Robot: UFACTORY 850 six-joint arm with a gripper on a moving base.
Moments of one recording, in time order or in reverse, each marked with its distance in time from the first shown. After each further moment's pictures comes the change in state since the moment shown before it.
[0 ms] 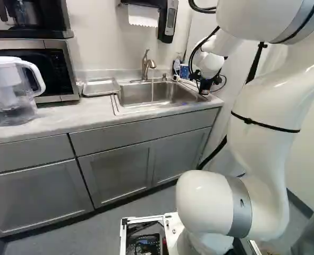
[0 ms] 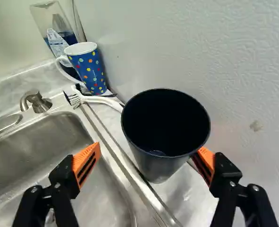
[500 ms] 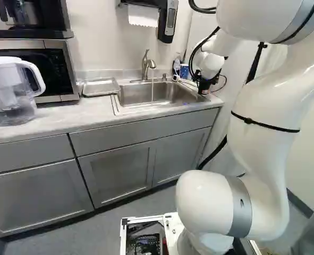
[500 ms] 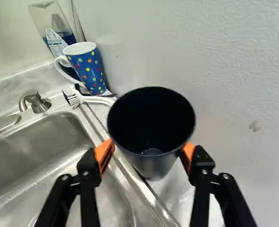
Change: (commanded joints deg) arm 0.0 0.0 0.0 0.0 0.0 0.0
